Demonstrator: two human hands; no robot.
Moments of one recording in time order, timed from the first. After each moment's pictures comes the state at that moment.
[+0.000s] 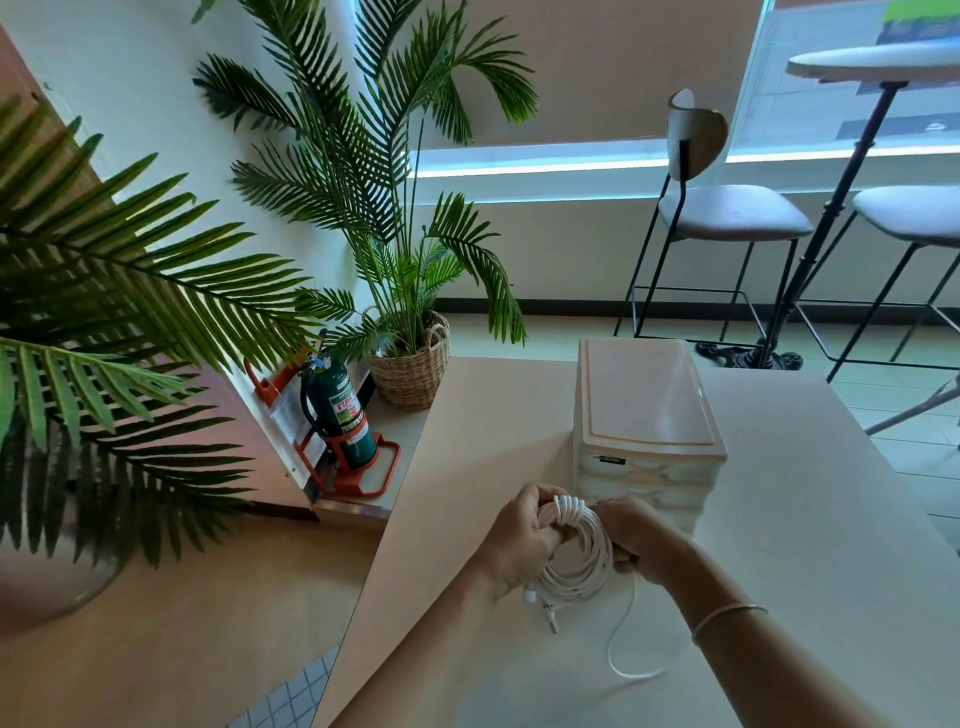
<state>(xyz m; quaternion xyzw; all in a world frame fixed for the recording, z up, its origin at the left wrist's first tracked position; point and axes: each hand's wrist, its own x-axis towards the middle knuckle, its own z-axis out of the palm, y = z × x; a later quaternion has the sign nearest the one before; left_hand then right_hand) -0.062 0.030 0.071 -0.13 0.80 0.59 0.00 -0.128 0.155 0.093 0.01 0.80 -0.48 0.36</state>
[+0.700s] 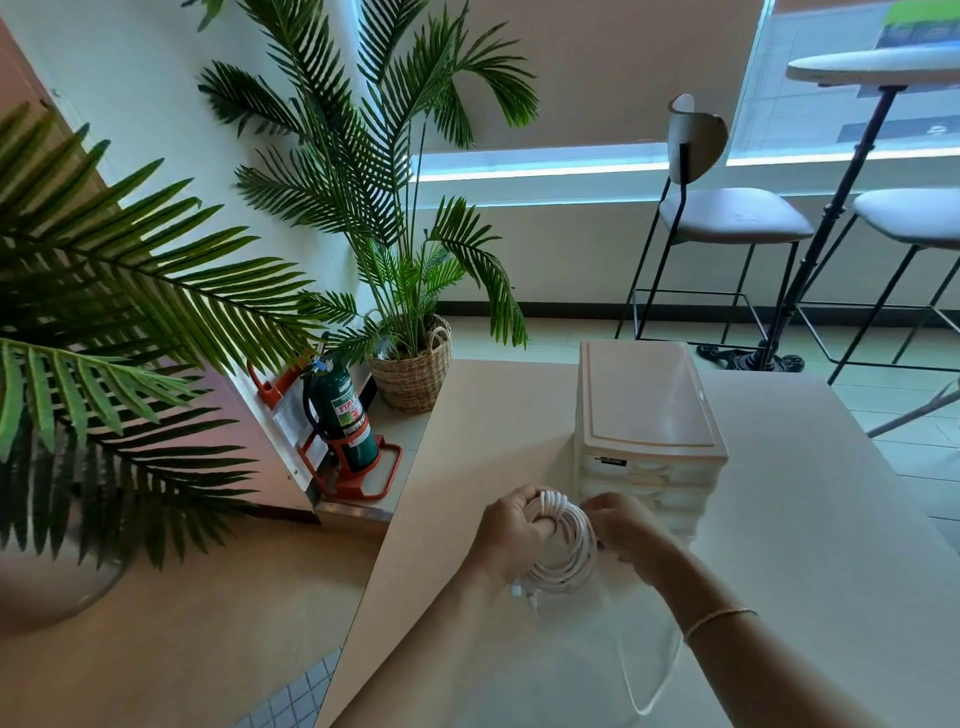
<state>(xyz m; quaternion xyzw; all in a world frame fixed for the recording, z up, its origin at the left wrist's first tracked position) -0.058 0.025 0.077 -0.18 0.82 0.54 -0.04 -0.132 0.149 0.080 -0.02 0.85 -0.42 0.30</state>
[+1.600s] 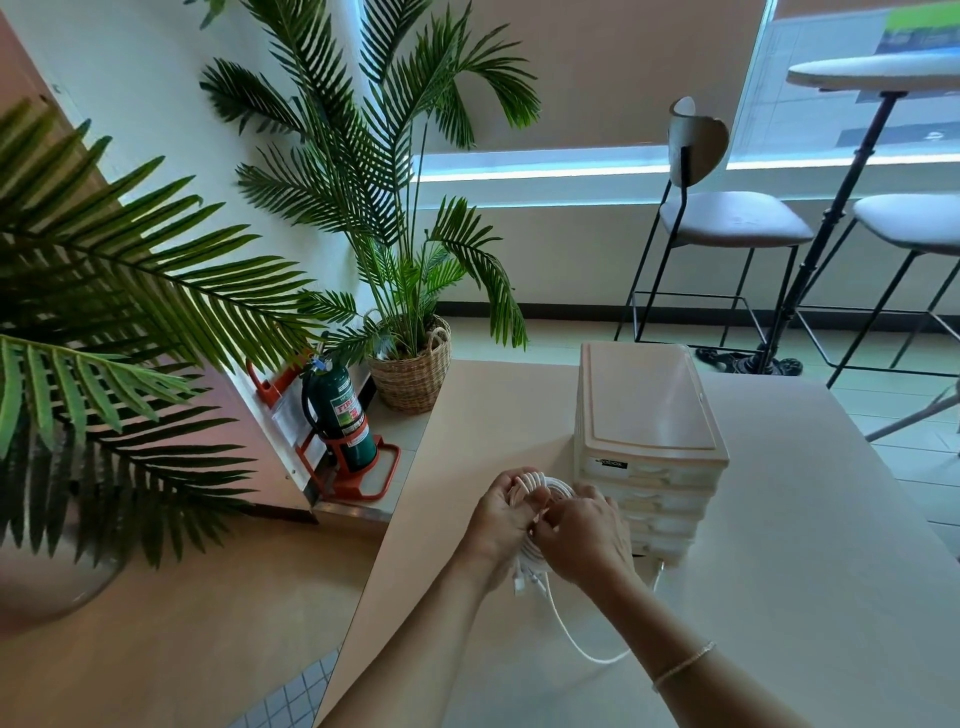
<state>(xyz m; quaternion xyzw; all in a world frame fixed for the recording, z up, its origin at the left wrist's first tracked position) -0.066 0.021 0.077 -0.20 0.56 0.80 -0.07 -0.088 0.119 0.103 -0.15 0.95 -0.25 0.11</state>
